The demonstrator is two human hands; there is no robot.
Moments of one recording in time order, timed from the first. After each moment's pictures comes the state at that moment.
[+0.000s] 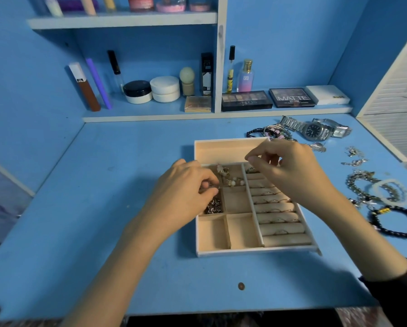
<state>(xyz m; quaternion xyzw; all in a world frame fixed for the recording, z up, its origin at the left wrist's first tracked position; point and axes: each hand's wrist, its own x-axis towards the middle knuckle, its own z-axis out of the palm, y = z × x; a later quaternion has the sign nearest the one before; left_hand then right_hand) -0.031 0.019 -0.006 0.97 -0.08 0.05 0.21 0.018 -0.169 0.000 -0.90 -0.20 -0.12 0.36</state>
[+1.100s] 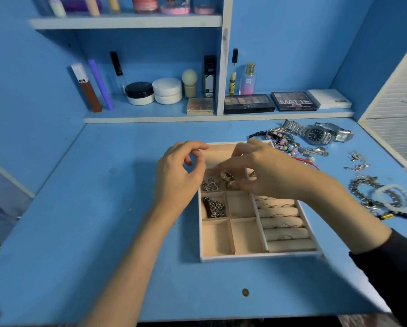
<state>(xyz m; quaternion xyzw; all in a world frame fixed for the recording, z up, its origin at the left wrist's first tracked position) 0.005 0.029 -0.036 0.85 -0.03 0.28 0.44 0.037 -0.147 0.007 -0.90 -0.40 -0.01 0.14</state>
